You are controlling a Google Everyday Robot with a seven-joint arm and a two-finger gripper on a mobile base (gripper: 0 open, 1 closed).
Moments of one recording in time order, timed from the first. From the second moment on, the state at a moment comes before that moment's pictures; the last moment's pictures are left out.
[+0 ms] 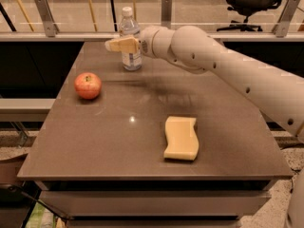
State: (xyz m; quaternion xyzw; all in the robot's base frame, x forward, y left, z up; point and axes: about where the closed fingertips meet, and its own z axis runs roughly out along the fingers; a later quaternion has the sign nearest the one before) arm 0.772 0.062 0.929 -0.27 0.71 0.24 0.60
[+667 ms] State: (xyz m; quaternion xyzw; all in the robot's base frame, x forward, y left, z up) arm 0.775 0.072 0.926 -0.27 0.71 0.25 0.60
